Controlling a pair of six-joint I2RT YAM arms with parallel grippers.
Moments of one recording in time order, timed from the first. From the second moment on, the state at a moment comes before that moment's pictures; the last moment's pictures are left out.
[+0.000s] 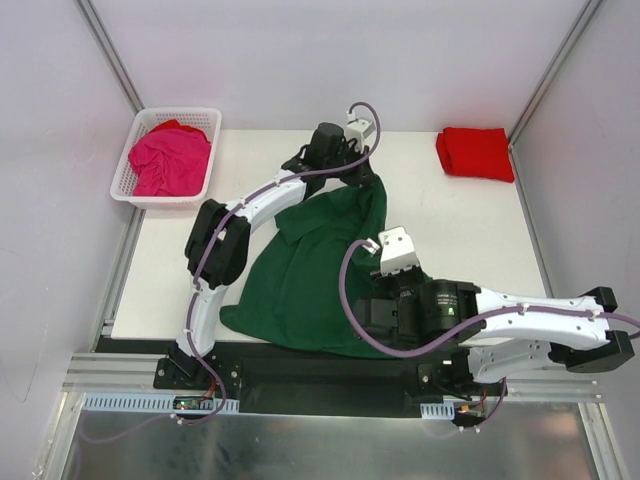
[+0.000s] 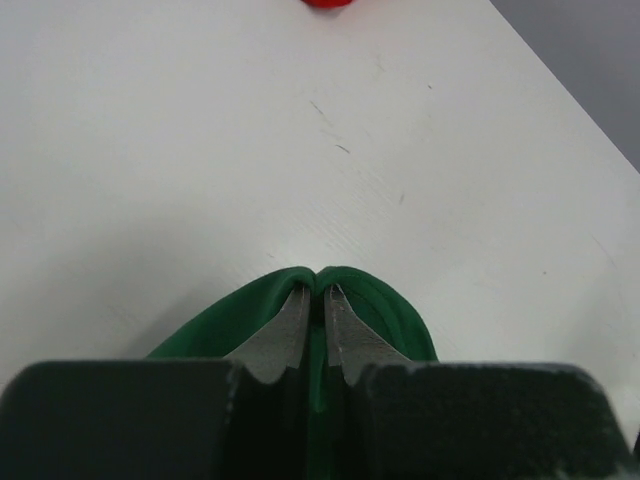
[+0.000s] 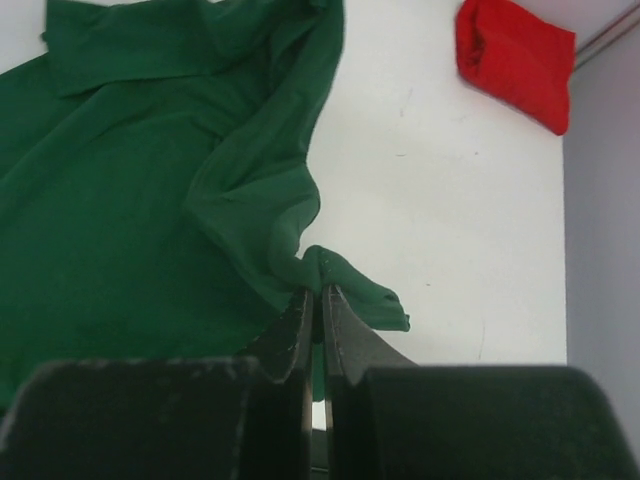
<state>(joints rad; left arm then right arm) -0.61 2.16 1.83 -0.09 0.40 -0.23 1.55 1.21 1.35 -1.44 1.20 0.93</state>
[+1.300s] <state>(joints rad) -0.76 2.25 1.91 -0.13 0.54 -0.29 1.78 1.32 1.47 -1.44 1.17 1.16</state>
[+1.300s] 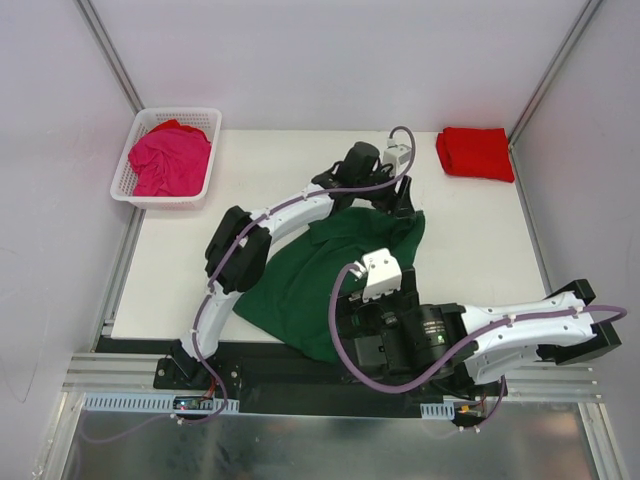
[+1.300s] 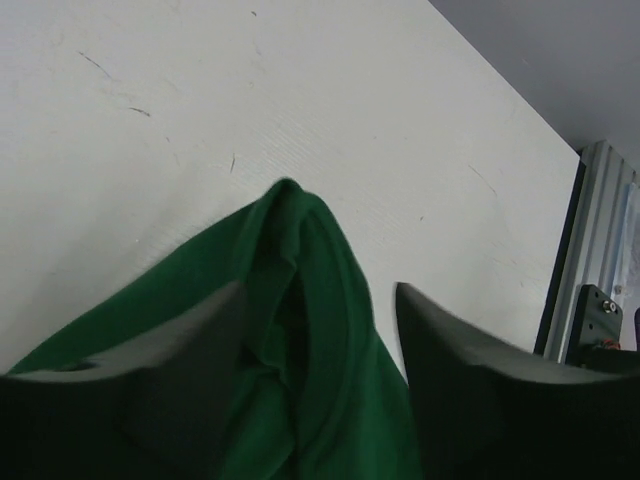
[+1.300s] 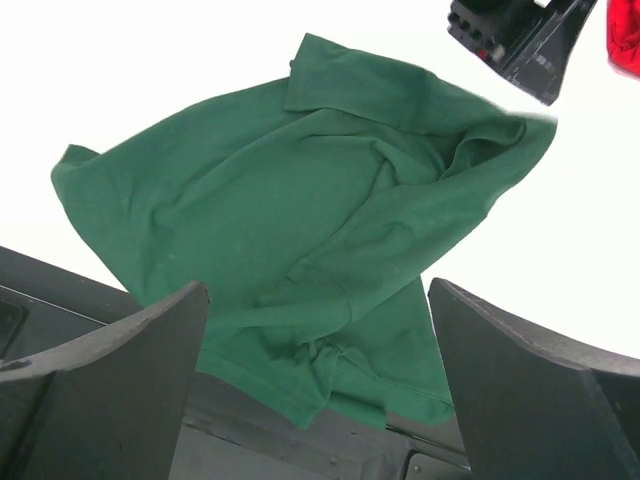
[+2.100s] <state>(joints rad) -0.34 1.20 0.99 -0.11 0.33 -0.44 1.59 0.88 1.20 -1.41 1.21 1.00</state>
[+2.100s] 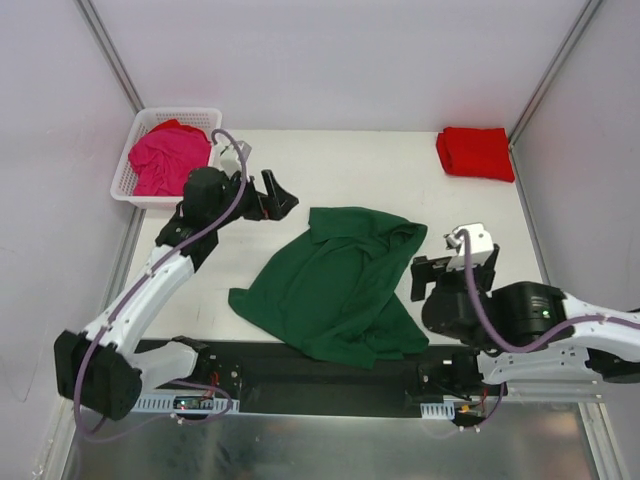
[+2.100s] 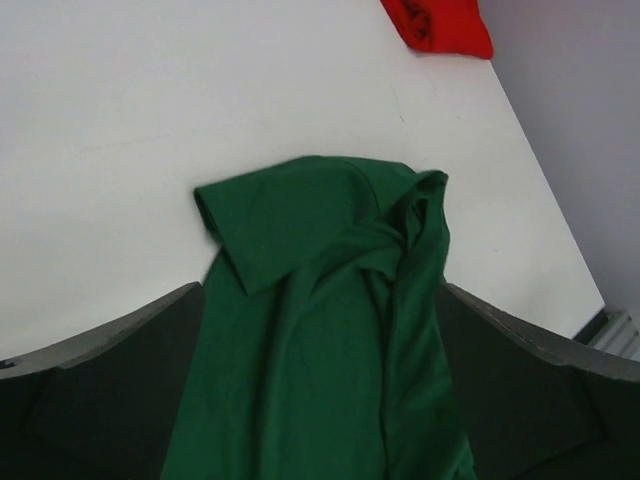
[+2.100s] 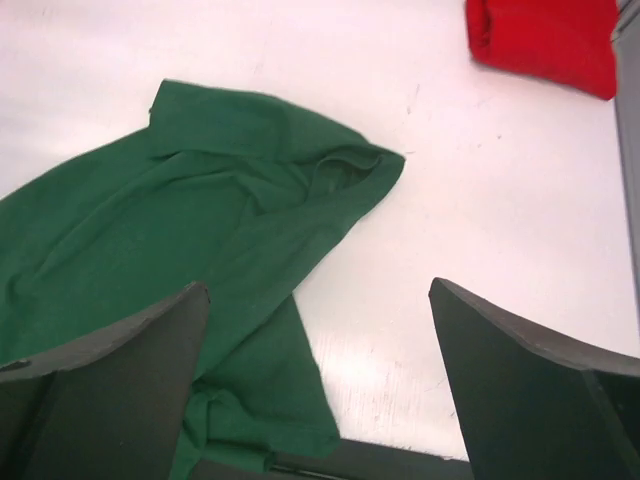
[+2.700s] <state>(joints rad) -0.35 0.65 0.83 -0.41 0.29 -0.47 0.66 1.07 1.52 -0.92 0.56 0.05</state>
